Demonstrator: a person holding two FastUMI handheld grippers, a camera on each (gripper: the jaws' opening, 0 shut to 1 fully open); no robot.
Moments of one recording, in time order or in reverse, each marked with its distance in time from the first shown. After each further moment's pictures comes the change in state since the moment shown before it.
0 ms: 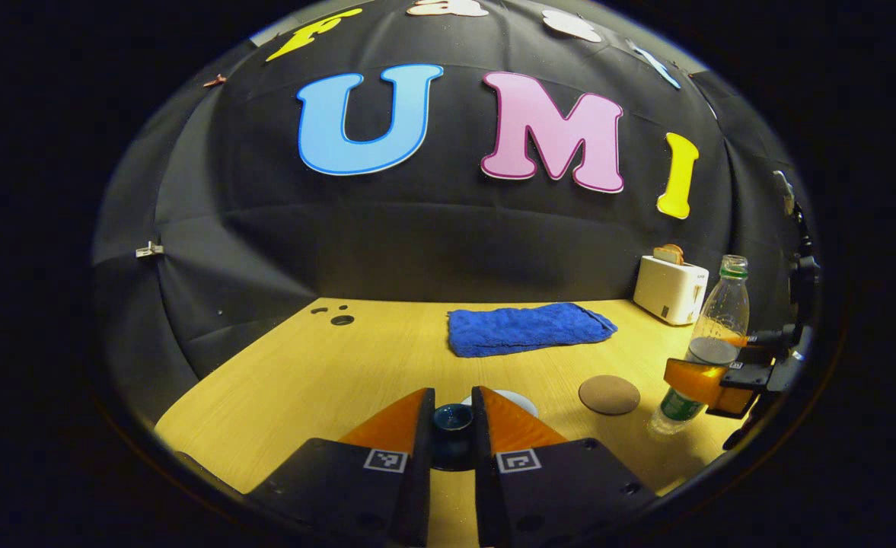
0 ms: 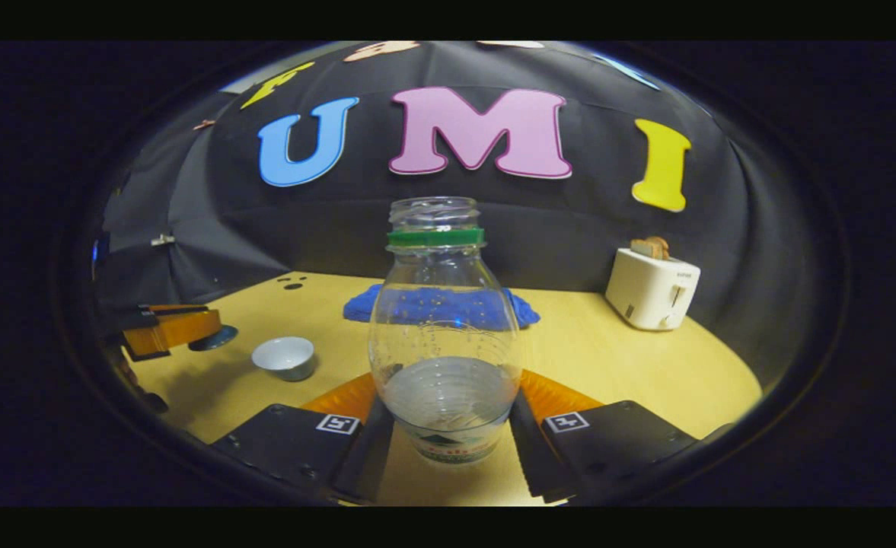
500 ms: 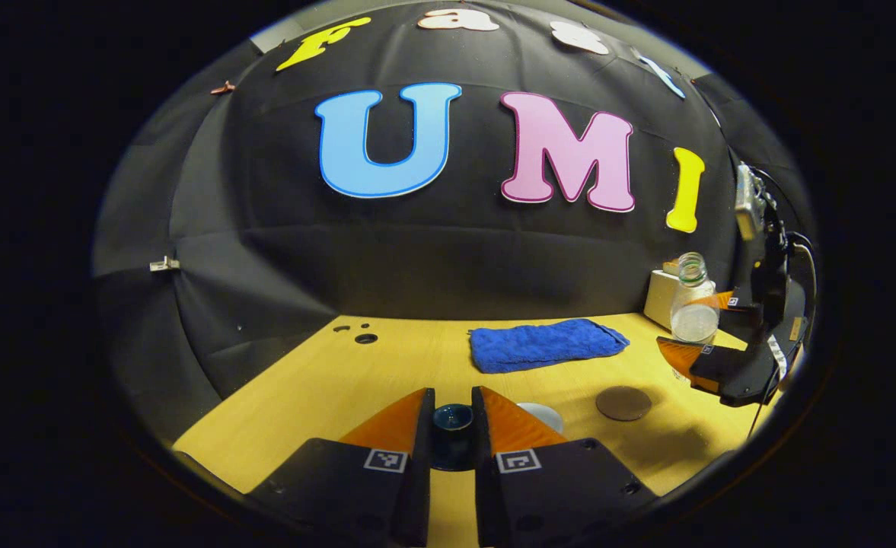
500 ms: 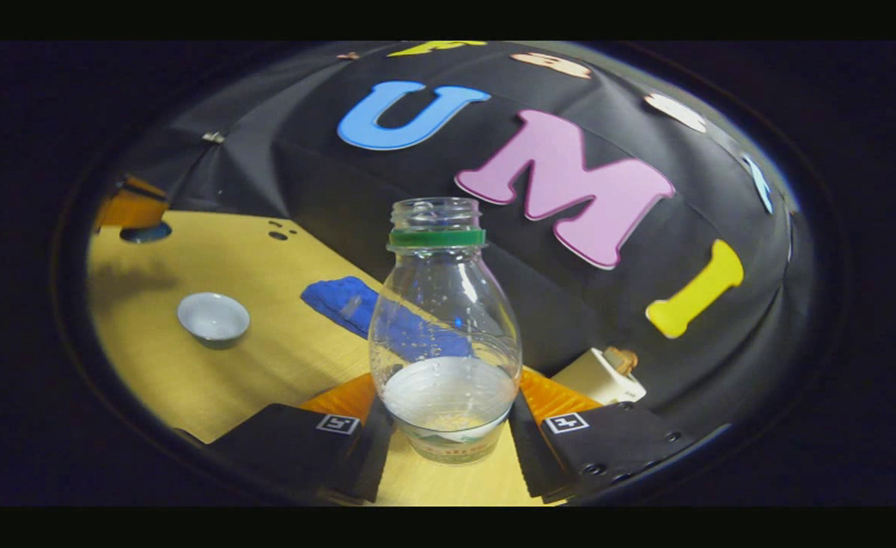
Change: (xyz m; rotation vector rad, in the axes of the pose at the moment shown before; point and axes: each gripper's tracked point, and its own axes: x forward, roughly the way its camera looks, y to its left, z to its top) left arm 0.000 0.016 0.016 0.025 -0.063 0.013; right arm 0.045 0.000 0.043 -0.552 -0.088 -0.060
